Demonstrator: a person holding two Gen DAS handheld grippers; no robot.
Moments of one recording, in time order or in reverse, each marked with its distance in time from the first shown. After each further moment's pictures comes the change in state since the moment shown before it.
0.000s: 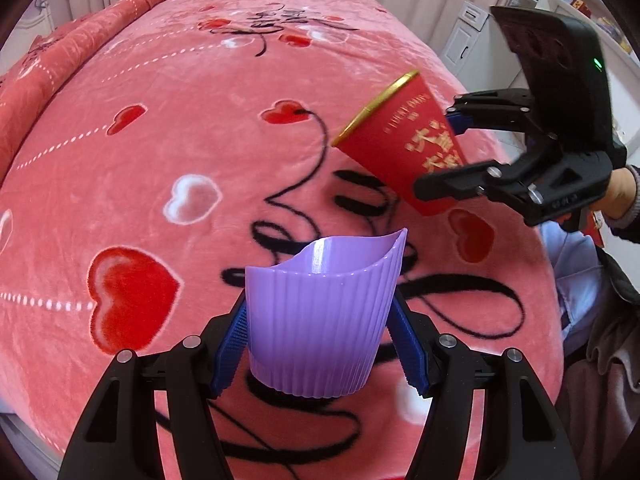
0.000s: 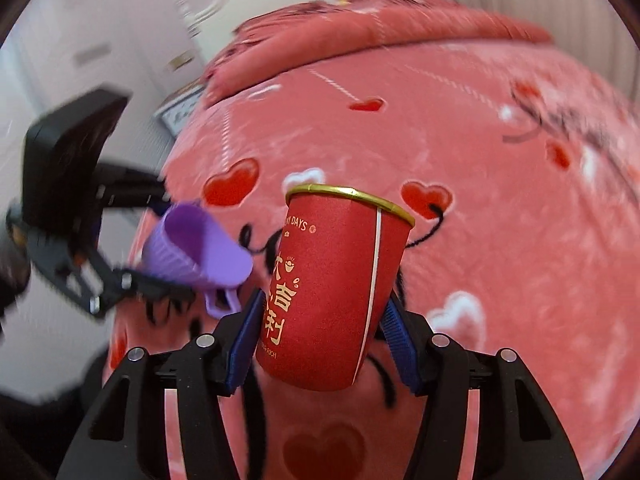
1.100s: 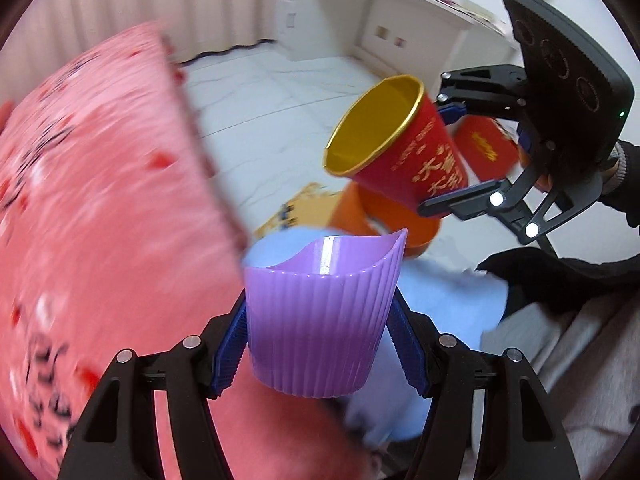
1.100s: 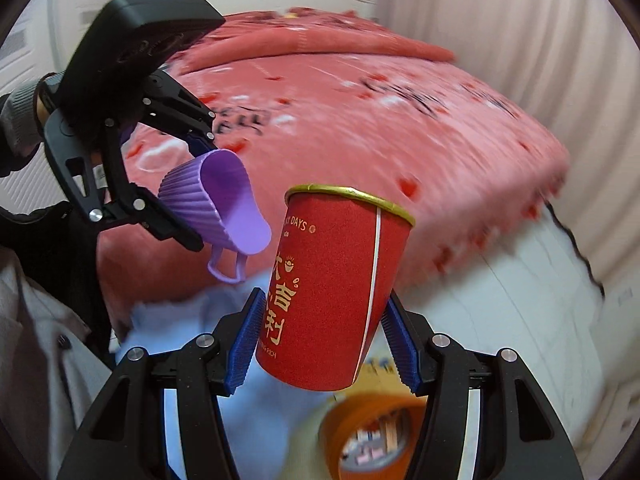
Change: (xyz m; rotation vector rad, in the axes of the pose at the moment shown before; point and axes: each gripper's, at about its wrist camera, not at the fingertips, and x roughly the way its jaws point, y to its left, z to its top) left arm 0.039 -0.380 0.065 0.443 0.037 -0.220; right arm -0.317 -0.024 -0.318 0.017 -0.020 -0.336
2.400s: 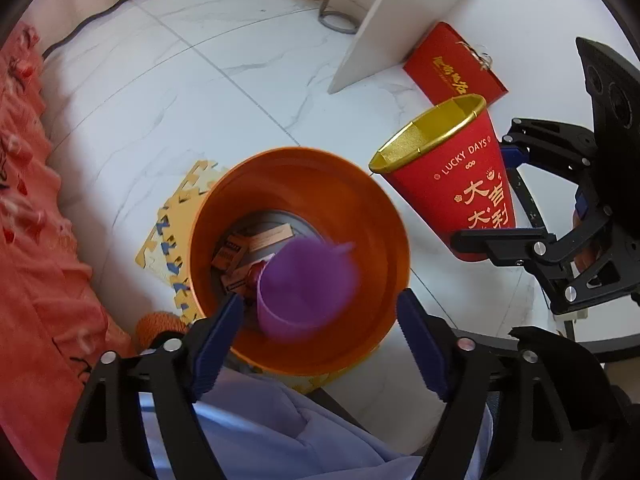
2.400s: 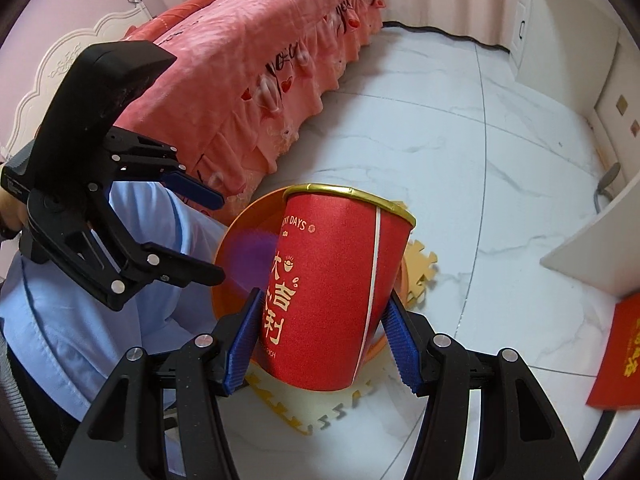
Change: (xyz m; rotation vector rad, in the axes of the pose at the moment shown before) left arm 0.263 -0.102 0.135 0.119 0.287 -0.183; right arm 0.001 -0.153 -0.277 0.728 0.144 -0.135
